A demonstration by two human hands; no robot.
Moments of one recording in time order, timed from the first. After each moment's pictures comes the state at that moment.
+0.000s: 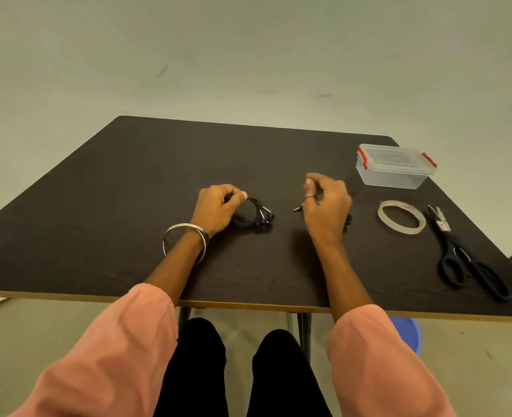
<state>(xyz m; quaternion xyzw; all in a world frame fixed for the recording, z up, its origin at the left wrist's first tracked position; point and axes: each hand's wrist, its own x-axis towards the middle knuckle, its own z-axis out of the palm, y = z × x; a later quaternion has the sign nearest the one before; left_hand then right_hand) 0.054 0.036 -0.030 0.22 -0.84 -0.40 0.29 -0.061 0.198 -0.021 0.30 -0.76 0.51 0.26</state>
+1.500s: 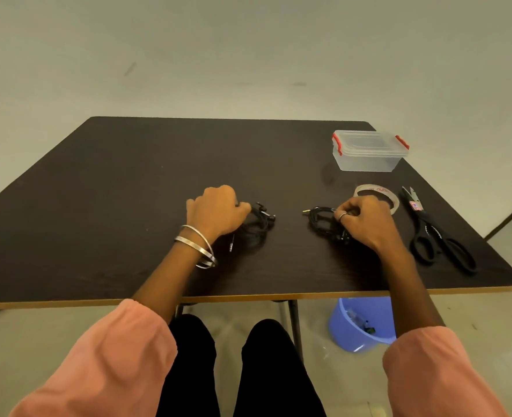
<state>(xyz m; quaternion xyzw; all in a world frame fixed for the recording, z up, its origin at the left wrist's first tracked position) 0.046 0.097 0.007 0.32 -0.93 -0.18 0.10 -0.105 0.316 -0.009 0.25 -0.91 0.32 0.00</state>
